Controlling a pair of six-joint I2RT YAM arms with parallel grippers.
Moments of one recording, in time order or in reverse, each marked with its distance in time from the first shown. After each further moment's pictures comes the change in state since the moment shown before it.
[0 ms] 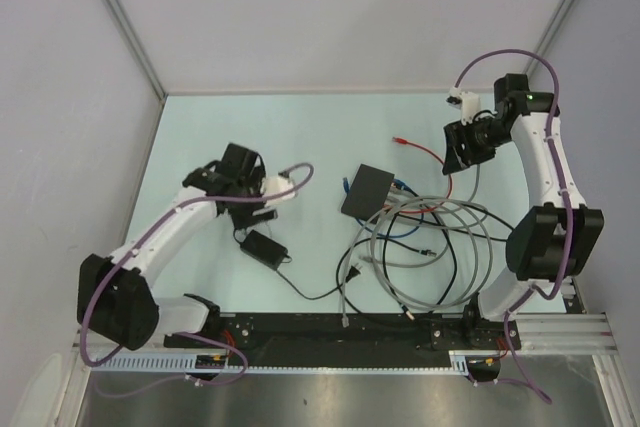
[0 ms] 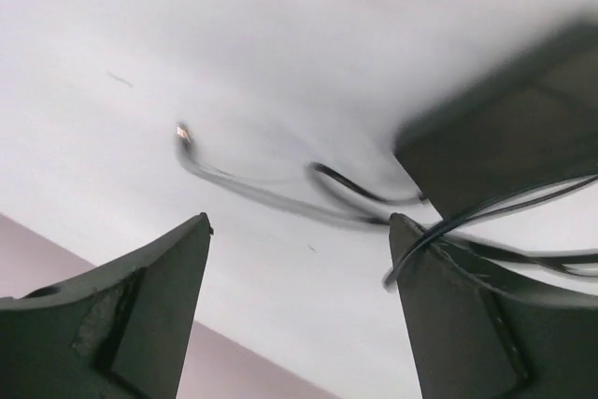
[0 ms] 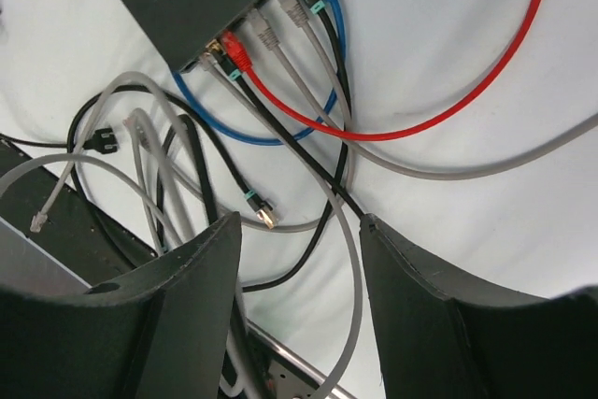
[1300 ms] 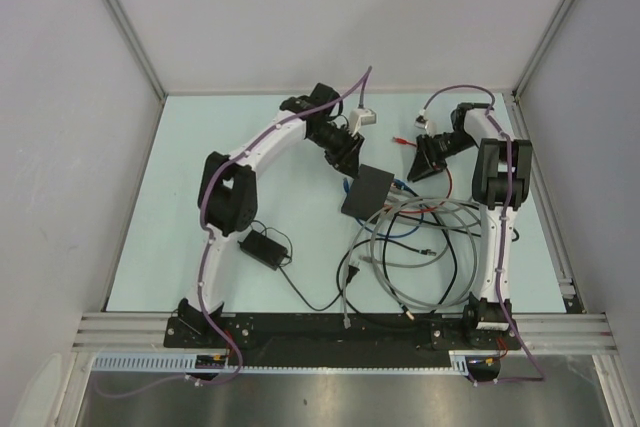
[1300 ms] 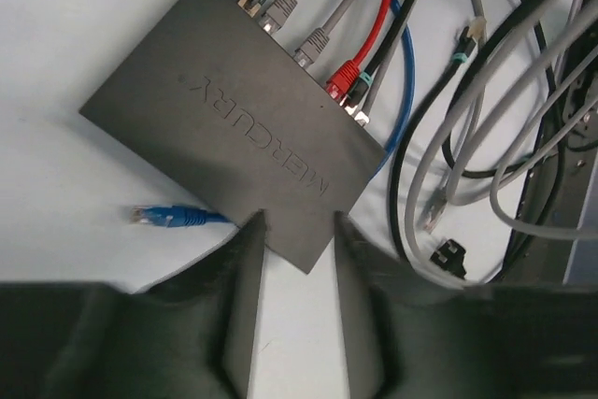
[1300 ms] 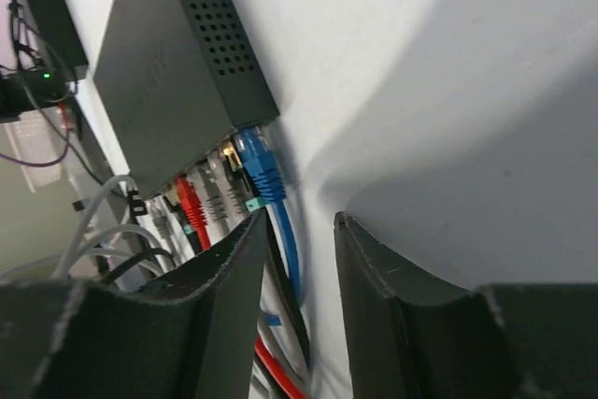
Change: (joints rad) left arm -0.152 0.980 1.170 -0.158 0.824 -0.611; right arm 0.016 0.794 0.349 0.018 -0.390 -0.058
